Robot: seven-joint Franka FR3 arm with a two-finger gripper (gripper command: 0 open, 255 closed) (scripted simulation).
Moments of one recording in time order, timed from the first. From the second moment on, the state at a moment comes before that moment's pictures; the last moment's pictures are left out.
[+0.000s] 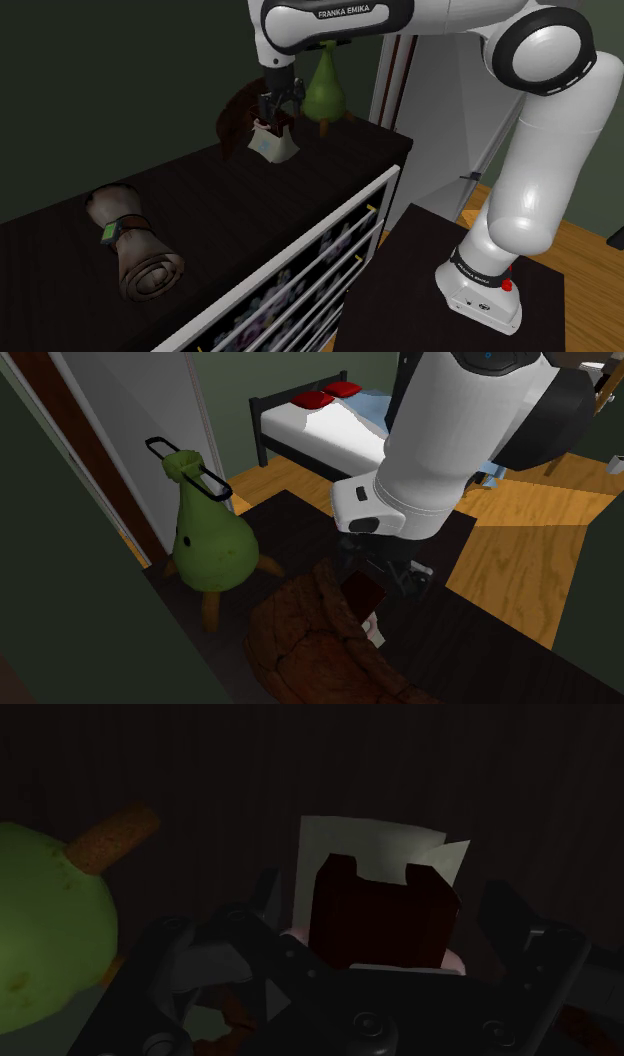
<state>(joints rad) 0.04 0.17 0.24 -1.56 -0.15 1.67 0.33</state>
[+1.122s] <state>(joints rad) 0.04 0.18 0.24 -1.51 -0.15 1.63 0.33</state>
